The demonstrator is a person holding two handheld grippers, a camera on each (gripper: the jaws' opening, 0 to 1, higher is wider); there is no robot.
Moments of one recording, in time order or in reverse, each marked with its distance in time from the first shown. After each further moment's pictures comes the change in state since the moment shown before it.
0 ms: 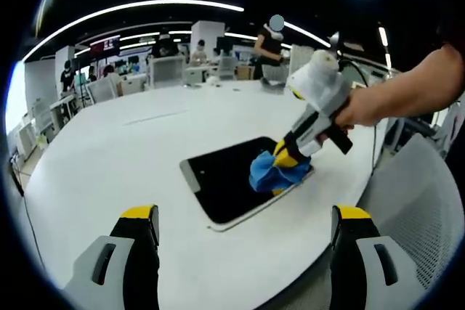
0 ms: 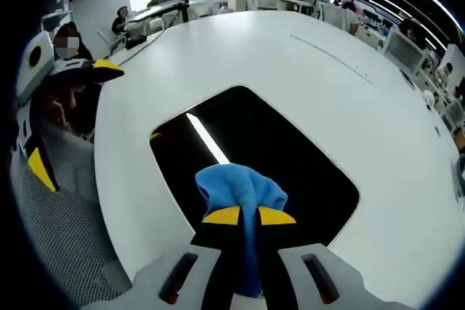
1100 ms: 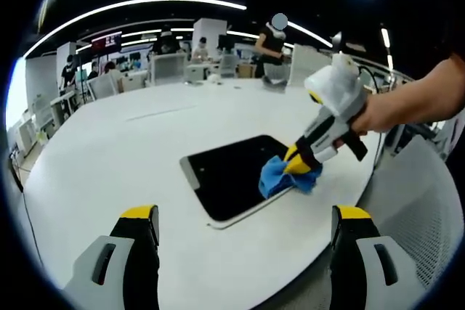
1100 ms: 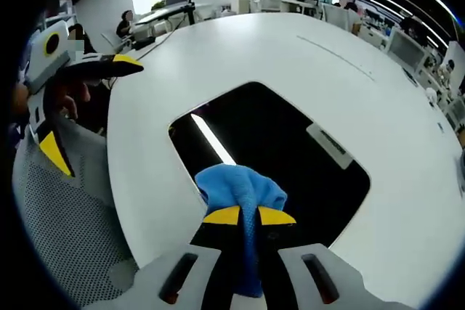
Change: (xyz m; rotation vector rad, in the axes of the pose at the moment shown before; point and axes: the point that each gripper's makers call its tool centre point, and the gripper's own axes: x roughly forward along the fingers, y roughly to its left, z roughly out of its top) left arm 0.001 -0.001 -0.003 -0.013 0.015 -0.001; right arm -0.007 0.016 -0.010 -0.005 -0.022 0.028
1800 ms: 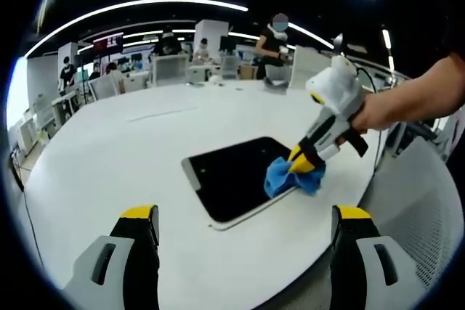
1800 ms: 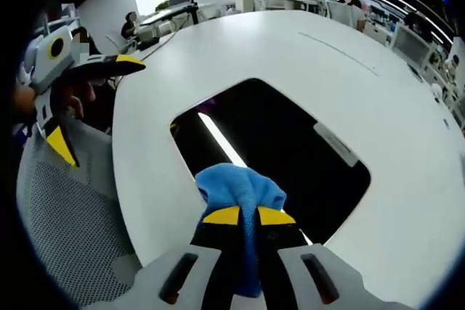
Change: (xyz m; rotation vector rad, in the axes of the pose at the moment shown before) left arm -0.001 0.002 0.001 -0.005 -0.005 0.008; right arm -0.005 -0.006 -0.008 0.017 0.013 0.055
